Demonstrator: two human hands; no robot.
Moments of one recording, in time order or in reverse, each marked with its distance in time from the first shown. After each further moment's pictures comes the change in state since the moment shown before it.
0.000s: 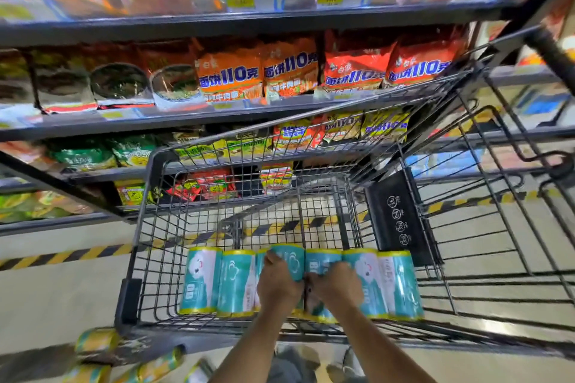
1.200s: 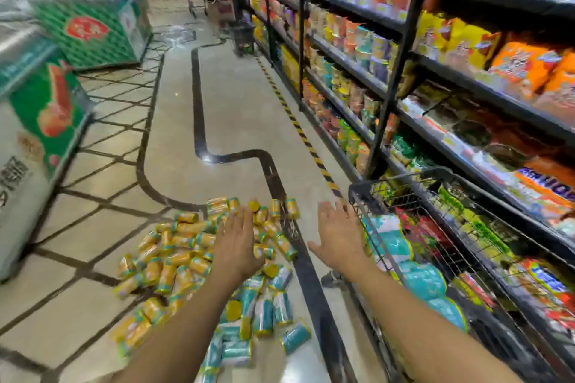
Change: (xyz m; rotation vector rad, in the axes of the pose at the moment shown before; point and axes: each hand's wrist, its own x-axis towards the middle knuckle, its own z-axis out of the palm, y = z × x) left_hand -0.376 -0.114 0.065 -0.068 0.755 -0.841; right_hand -0.231 0.046 -0.027 -0.955 0.111 -2.088
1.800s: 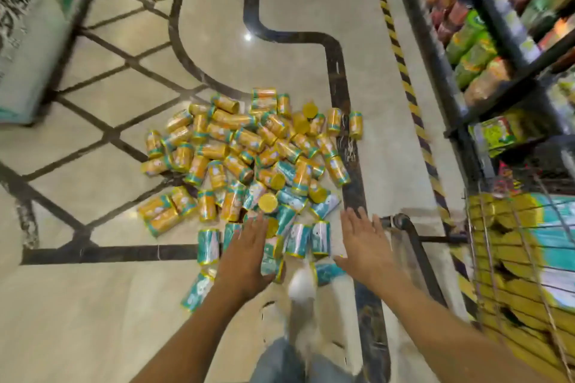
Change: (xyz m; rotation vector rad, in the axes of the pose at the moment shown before) left_hand 0.003 -0.182 0.266 -0.219 -0.355 -0.109; right_hand 0.108 -0.129 0.243 -0.154 -0.515 -0.236
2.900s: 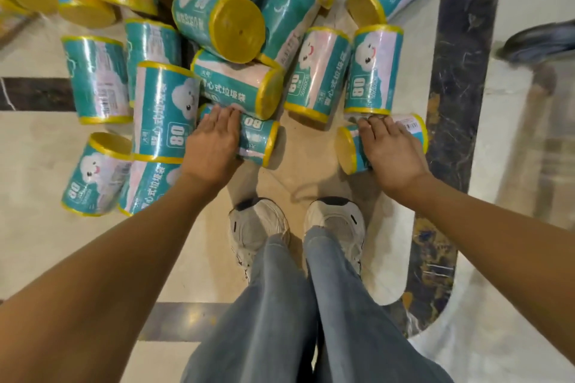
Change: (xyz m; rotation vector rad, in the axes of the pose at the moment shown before) left_hand 0.175 -0.138 0.439 0.139 0.077 -0.025; right_hand 0.247 -0.006 0.450 -0.129 -0.073 -0.161
